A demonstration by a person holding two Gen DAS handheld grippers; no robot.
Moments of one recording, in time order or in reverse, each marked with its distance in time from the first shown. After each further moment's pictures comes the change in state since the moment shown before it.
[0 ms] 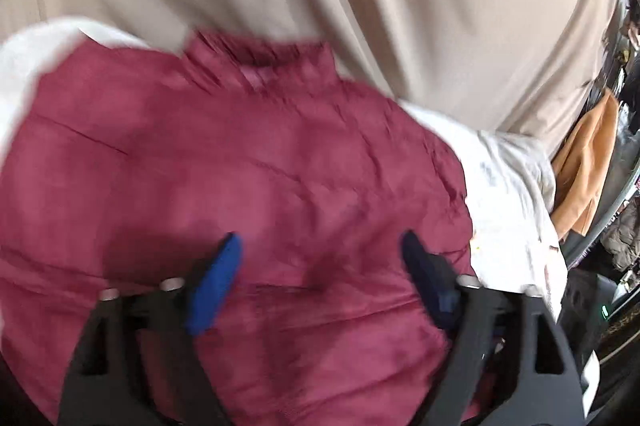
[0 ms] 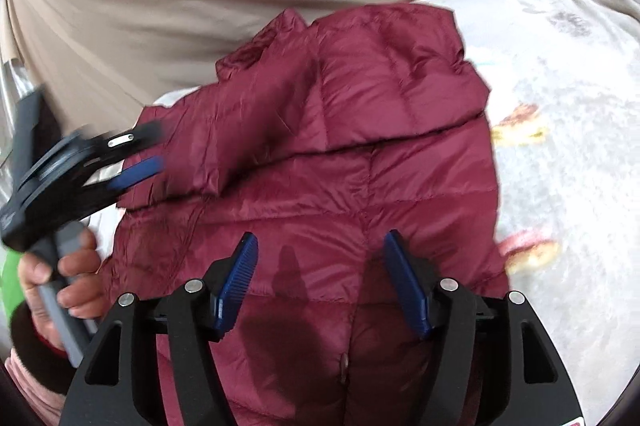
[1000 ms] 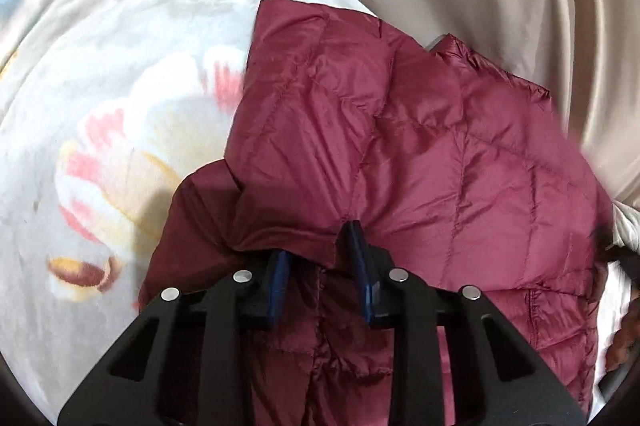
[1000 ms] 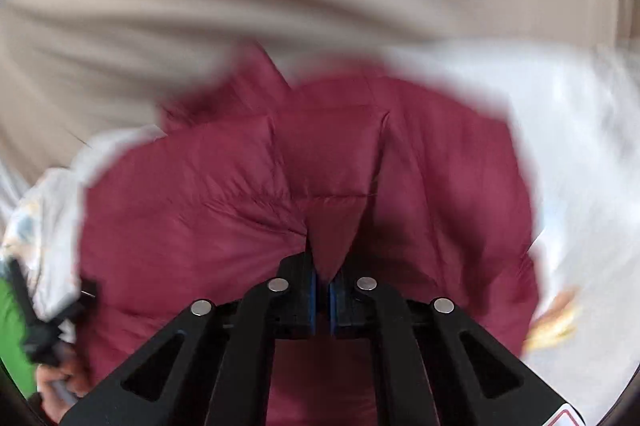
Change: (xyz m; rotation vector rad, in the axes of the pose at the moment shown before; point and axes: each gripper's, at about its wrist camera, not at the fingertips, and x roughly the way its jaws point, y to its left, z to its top) left arm 0.025 0.149 -0.001 -0.234 0.016 0.365; right arm 0.103 0.009 0.114 -0.002 0.048 -0.151
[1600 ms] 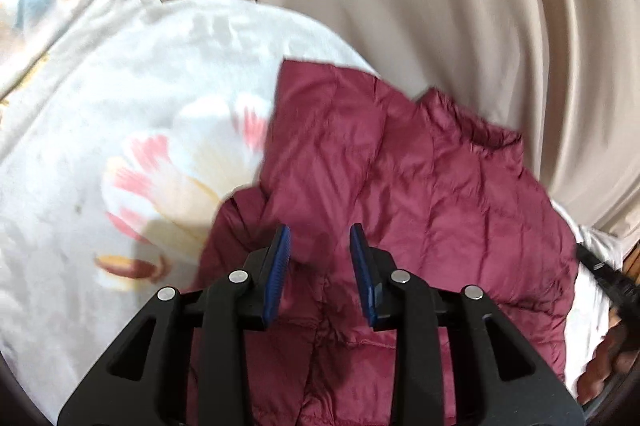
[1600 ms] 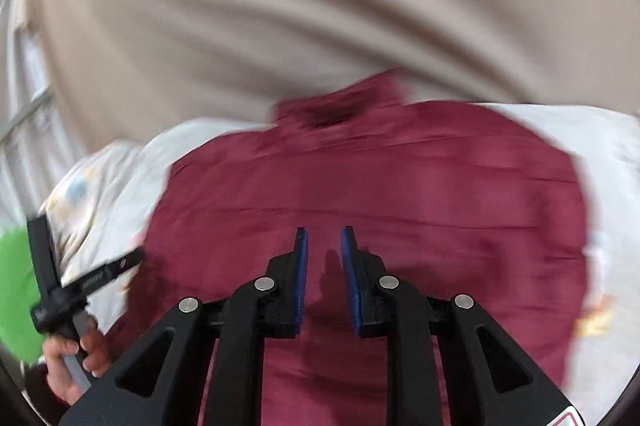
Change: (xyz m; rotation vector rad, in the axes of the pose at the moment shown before) left arm -0.070 0.033 0.011 -0.069 -0.103 -0.052; right arm -0.044 0.112 -0.009 -0.225 -0.084 0.187
